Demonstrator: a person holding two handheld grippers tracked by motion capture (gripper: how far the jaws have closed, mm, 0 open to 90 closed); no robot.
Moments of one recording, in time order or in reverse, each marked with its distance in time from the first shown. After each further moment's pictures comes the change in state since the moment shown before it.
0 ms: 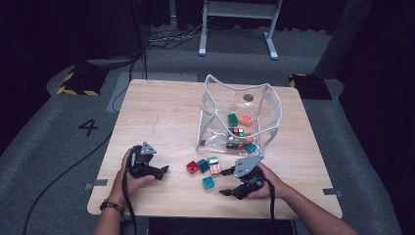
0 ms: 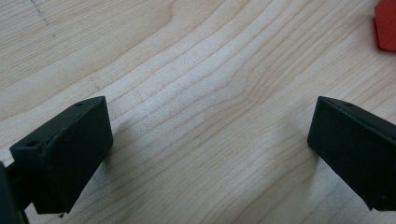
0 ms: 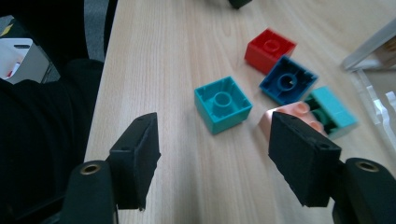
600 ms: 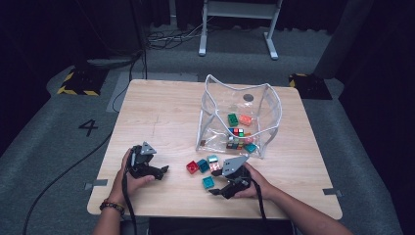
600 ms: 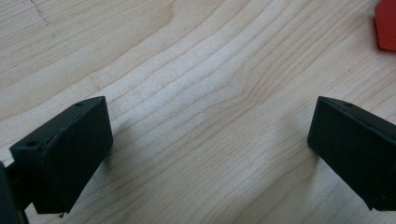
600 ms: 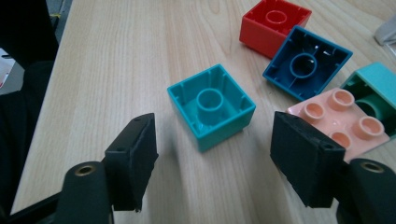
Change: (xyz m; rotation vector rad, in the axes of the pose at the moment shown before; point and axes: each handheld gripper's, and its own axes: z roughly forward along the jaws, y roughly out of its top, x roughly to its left) left arm 0.000 0.000 0.000 0.000 0.000 0.000; right arm -0.012 -0.006 0.044 0.015 -0.016 0.047
